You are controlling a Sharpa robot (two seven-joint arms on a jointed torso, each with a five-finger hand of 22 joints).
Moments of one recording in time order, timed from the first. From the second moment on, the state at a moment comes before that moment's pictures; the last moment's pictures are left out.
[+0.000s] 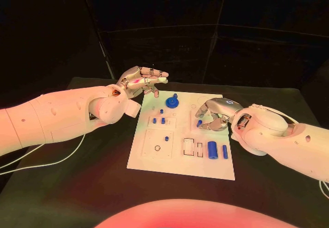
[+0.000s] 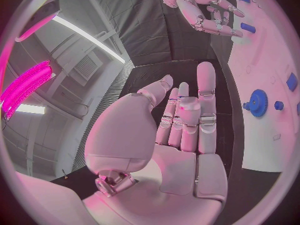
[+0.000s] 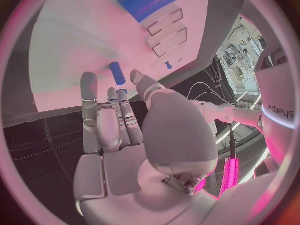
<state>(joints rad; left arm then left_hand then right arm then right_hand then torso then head) 1.24 -0.84 -0.10 1.42 -0.05 -0.11 0.40 1.28 -0.10 0.42 -0.10 0.05 1.03 0.17 0.10 0.07 1.10 0.10 0.27 0.08 1.32 0.01 1.19 0.77 0.17 1.29 0.10 0.60 0.64 1.09 -0.78 0.02 1.60 -1.62 -0.20 -0.21 1.33 -0.17 0.34 -0.02 0.14 0.96 0.16 0.07 0.07 0.96 0.11 0.23 0.06 1.47 0.02 1.33 1.07 0.17 1.09 0.12 1.05 0.44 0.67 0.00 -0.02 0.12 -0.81</state>
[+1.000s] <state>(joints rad) 1.24 -0.84 -0.10 1.42 -0.06 -0.11 0.40 1.28 -0.10 0.42 -0.10 0.05 1.03 0.17 0.10 0.07 1.09 0.10 0.27 0.08 1.32 0.01 1.19 0.77 0.17 1.29 0.10 0.60 0.64 1.09 -0.75 0.02 1.56 -1.65 -0.13 -0.21 1.42 -0.05 0.45 -0.04 0.06 1.10 0.14 0.11 0.08 1.16 0.09 0.28 0.07 1.47 -0.01 1.36 1.13 0.17 1.13 0.09 1.09 0.51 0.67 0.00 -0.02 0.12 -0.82</state>
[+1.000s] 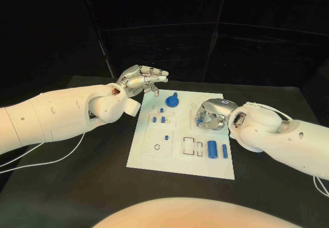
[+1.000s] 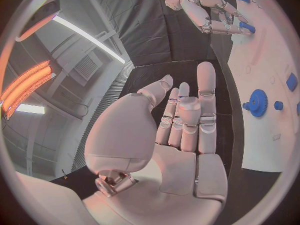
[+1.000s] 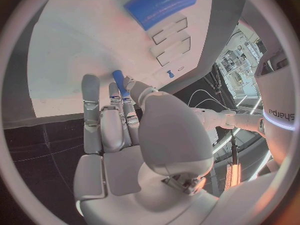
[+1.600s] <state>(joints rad) 1.24 -0.84 -0.10 1.43 -0.06 -0.10 0.40 1.28 -0.10 0.42 -0.10 0.05 1.03 0.17 0.10 0.07 1.09 0.10 0.27 0.08 1.32 0.01 1.19 0.77 0.17 1.29 0.10 0.60 0.64 1.09 -0.79 0.02 1.71 -1.62 -0.25 -0.18 1.42 -0.06 0.53 -0.10 0.09 1.11 0.15 0.11 0.07 1.16 0.10 0.26 0.08 1.47 -0.01 1.37 1.12 0.17 1.13 0.09 1.11 0.53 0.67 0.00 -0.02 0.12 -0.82</state>
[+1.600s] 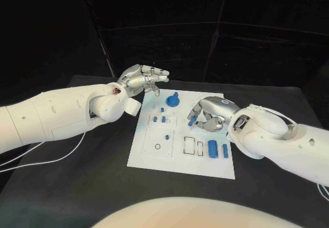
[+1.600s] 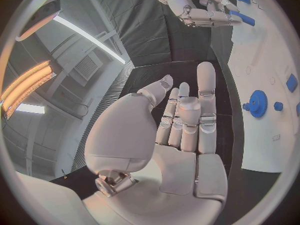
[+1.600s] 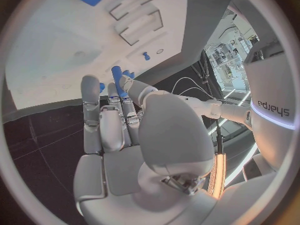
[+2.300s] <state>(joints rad) 1.24 -0.83 -0.10 1.42 -0.06 -0.10 0.40 1.28 -0.09 0.42 -0.10 0.05 1.03 0.17 0.10 0.07 1.09 0.10 0.27 0.08 1.32 0.01 1.19 0.77 0.17 1.29 0.10 0.60 0.64 1.05 -0.58 0.01 1.68 -1.60 -0.23 -0.11 1.40 -0.08 0.53 -0.10 0.11 1.11 0.15 0.11 0.07 1.16 0.10 0.25 0.08 1.47 -0.01 1.37 1.12 0.17 1.12 0.09 1.11 0.52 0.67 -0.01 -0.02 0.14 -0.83</state>
